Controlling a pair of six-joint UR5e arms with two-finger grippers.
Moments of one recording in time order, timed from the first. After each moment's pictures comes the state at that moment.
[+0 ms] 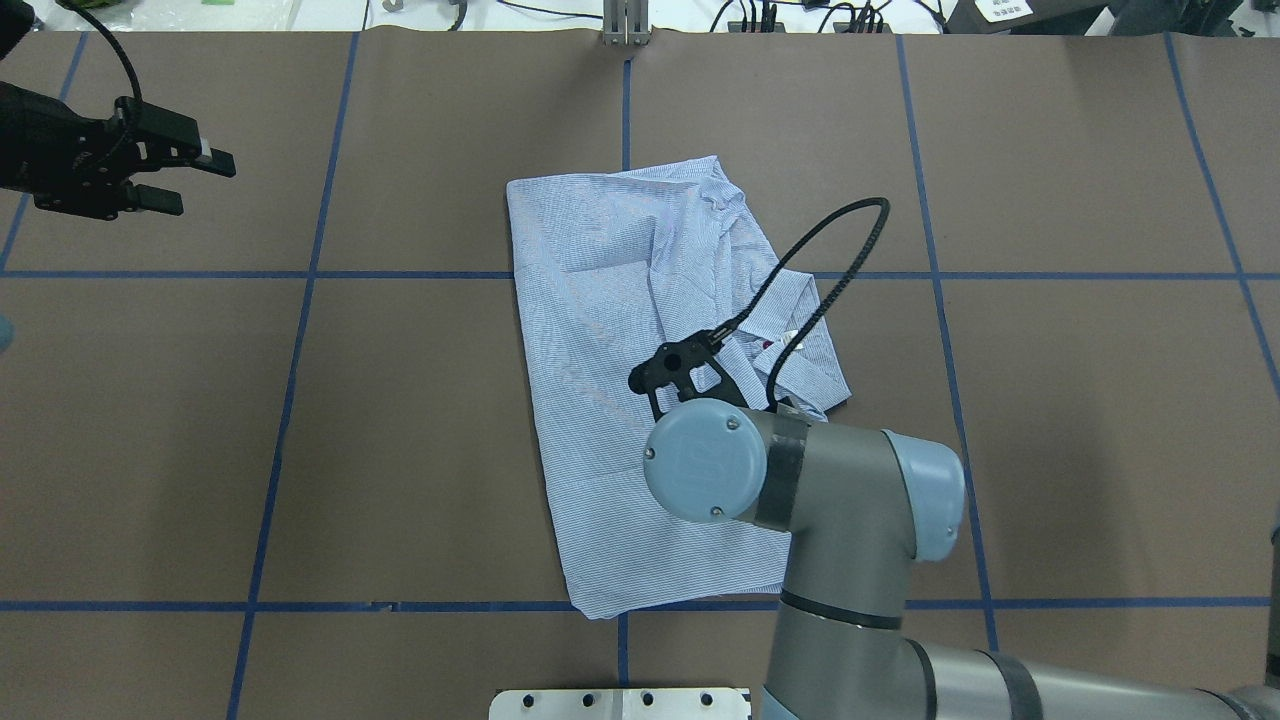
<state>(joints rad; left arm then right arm) -1.11 -1.76 -1.79 -2.36 -2.32 -1.39 0.31 -0.93 1.81 -1.85 1.46 0.87</state>
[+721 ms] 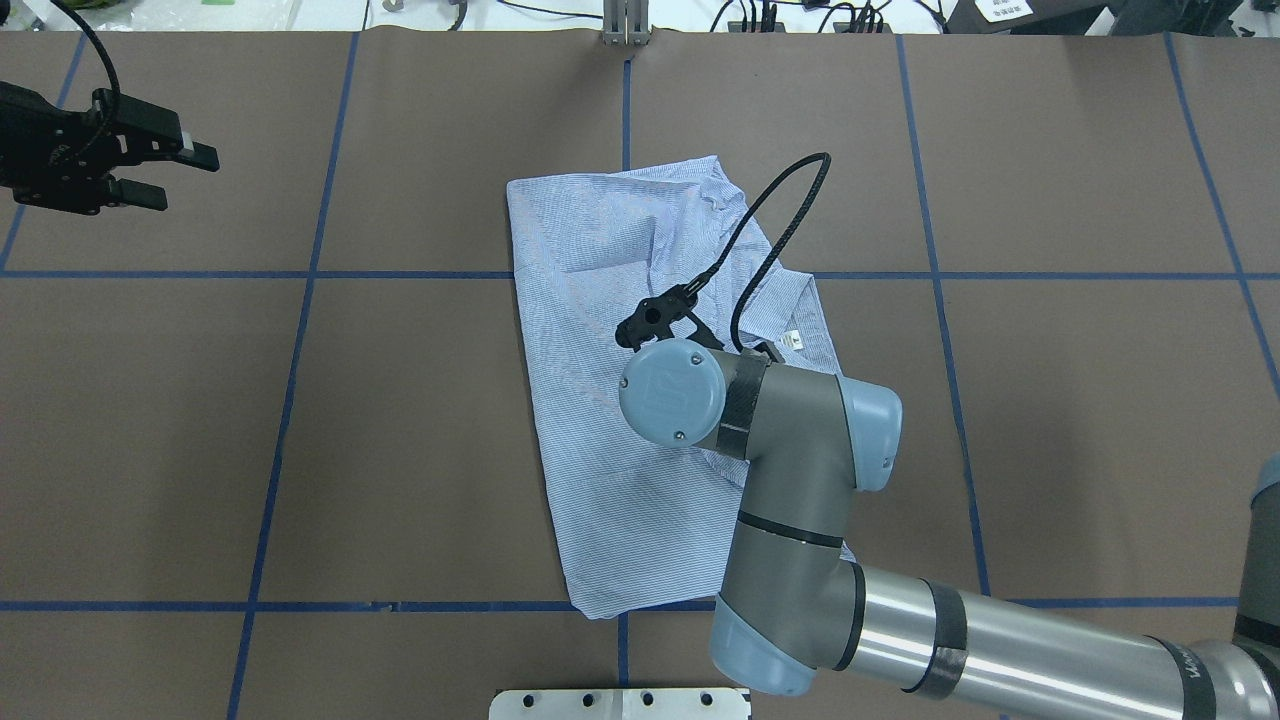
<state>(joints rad) -1.13 -1.75 -1.80 -2.36 -2.33 -1.38 0.39 -0.90 1.65 -1.76 1.46 0.74</state>
